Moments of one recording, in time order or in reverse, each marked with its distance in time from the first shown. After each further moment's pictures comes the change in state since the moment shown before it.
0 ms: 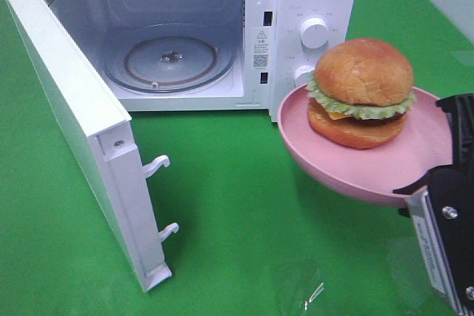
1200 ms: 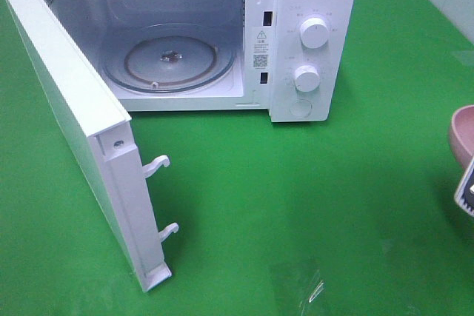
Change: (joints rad) left arm 0.000 0.000 0.000 0.000 0.000 0.000; right arm 0.000 0.031 0.003 -0.366 0.435 1.087
